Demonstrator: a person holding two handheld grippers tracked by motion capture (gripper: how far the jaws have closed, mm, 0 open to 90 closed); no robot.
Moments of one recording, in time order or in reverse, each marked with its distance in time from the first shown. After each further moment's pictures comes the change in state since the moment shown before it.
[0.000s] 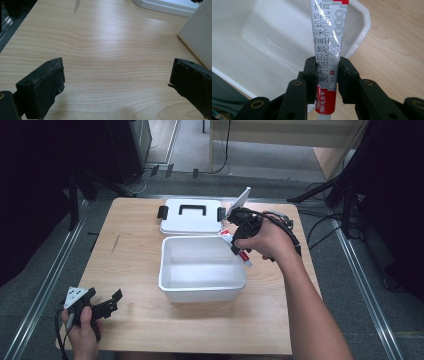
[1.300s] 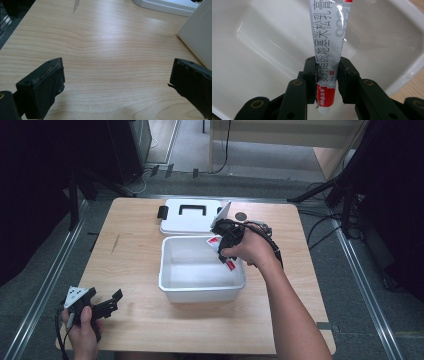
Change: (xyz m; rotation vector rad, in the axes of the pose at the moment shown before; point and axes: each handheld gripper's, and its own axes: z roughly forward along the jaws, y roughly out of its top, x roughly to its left) left arm 0.000 0.000 0.001 0.005 -0.003 -0.003; right arm 0.018 0.016 0.053 0.053 0.011 -0.061
